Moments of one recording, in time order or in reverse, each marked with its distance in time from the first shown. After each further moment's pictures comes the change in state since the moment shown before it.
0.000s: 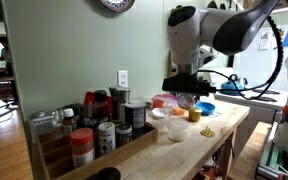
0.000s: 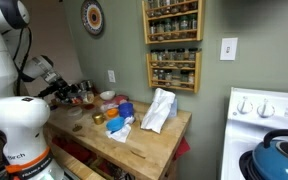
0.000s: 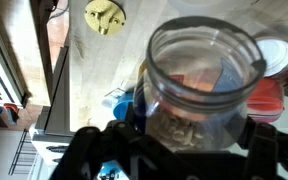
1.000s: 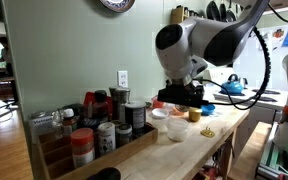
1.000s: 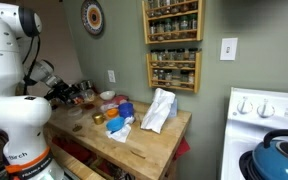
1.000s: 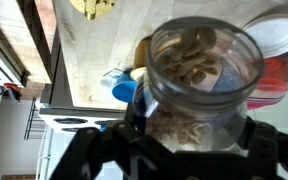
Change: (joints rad) arm 0.097 0.170 -0.049 0.118 -0.125 -0.192 0.128
